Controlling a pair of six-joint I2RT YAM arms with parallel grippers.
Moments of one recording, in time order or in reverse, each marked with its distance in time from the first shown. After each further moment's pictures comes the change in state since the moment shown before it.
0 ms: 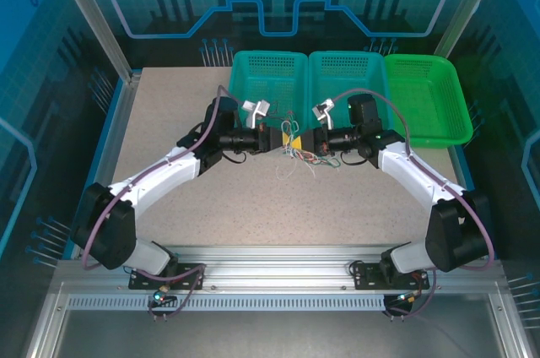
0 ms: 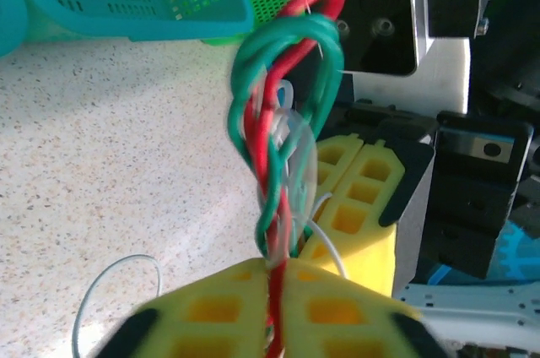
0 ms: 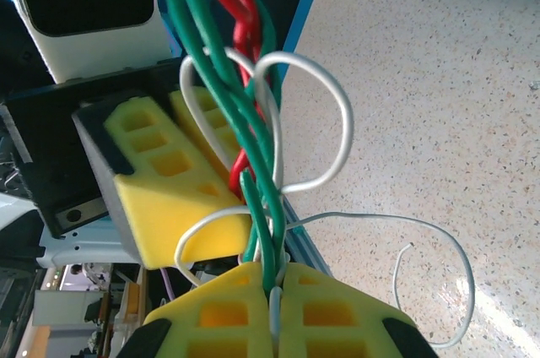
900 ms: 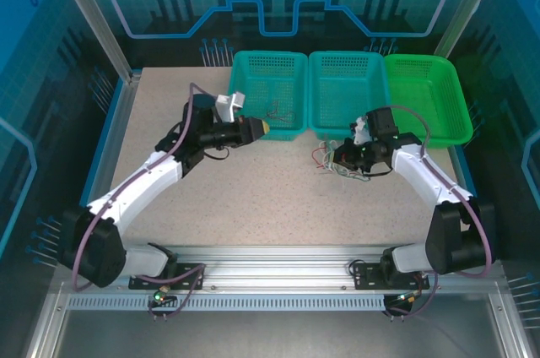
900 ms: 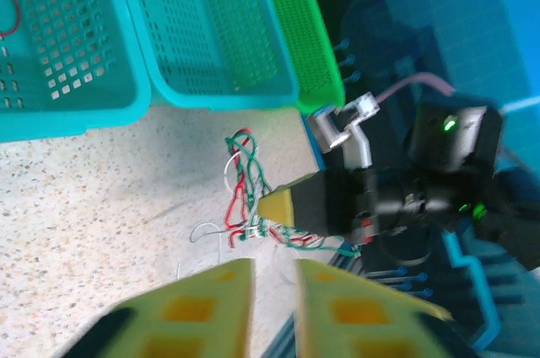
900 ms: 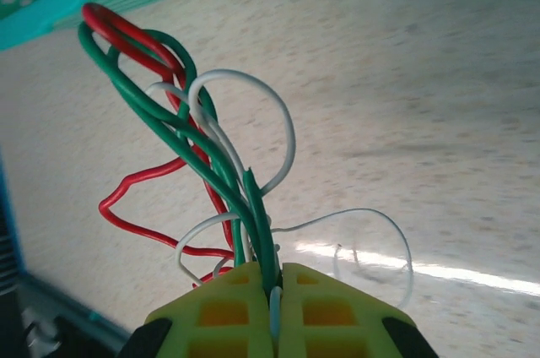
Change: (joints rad) left arm 0.080 -0.101 -0.017 -0.097 -0.105 0.024; right arm -0.158 -0.032 -0.051 -0.410 0.483 -0.117
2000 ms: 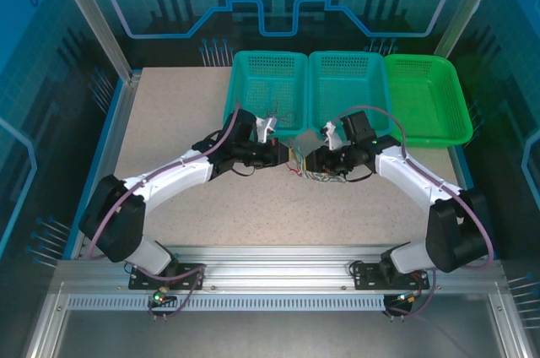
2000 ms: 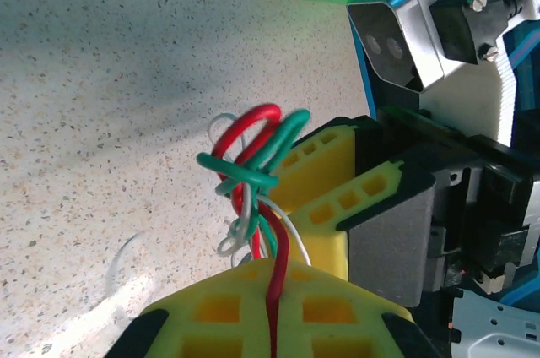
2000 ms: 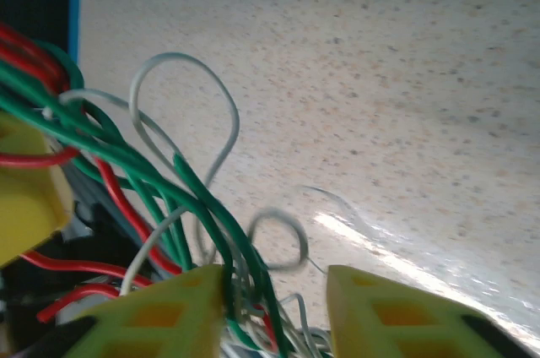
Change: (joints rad) left arm -0.180 0.171 0.003 -0.013 -0.078 -0.015; right arm 0.185 0.026 -0.003 0.068 -0.063 -0.072
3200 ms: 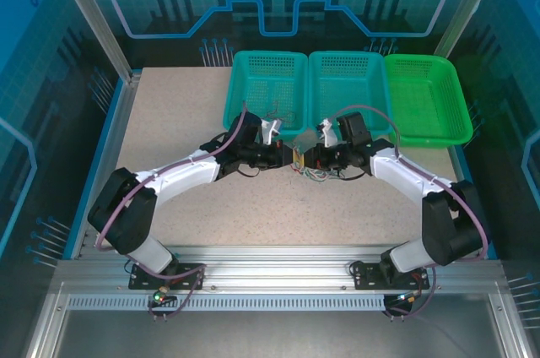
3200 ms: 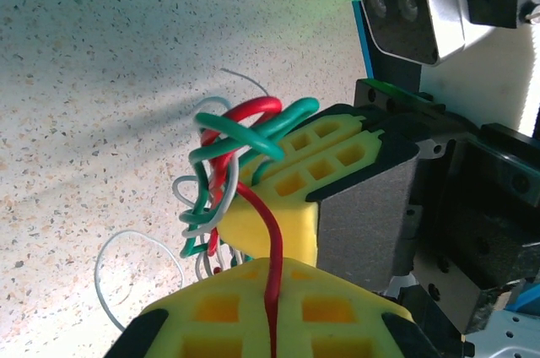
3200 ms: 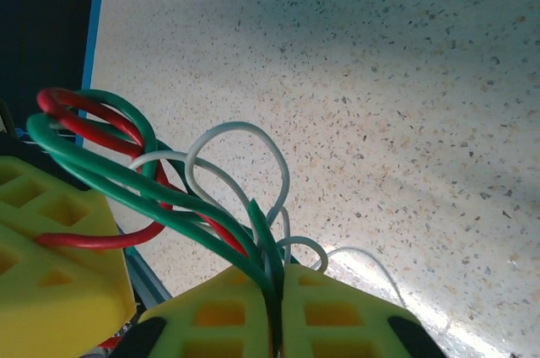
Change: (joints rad) left arm -0.016 0.058 -0.010 0.074 0.006 -0.010; right arm 0.013 0.045 -0.057 0.236 0.009 0.045
